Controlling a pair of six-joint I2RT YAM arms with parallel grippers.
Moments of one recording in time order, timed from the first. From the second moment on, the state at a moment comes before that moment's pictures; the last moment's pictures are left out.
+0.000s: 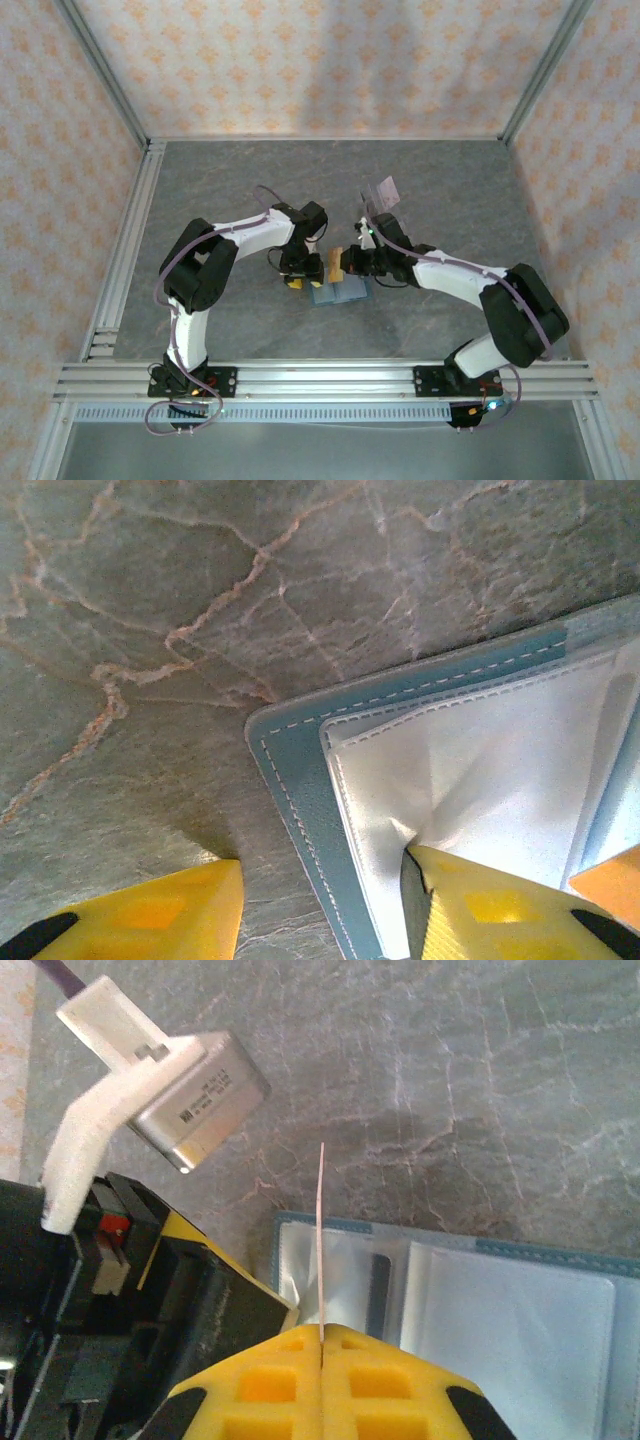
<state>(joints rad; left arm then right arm) -0.60 1.98 1.35 -0.96 0.29 -0.59 0.59 1.48 0.74 -0.07 -0.39 0.65</state>
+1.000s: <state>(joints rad) -0.60 1.98 1.34 -0.96 0.29 -0.58 0.55 1.54 0.68 0.04 -0.45 0.65</state>
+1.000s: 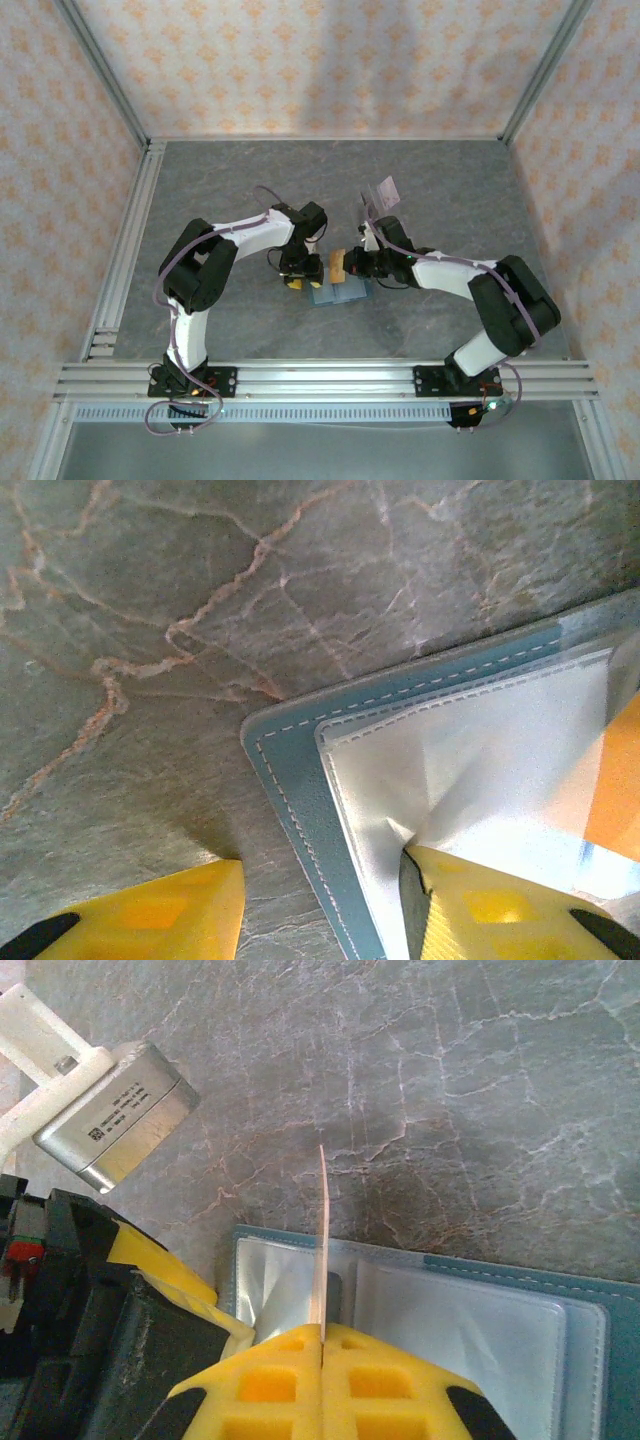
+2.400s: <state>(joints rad) -0.60 1.96 1.31 -0.93 0.29 -0.59 0.55 1.63 0.70 -0.10 -0.60 0.59</state>
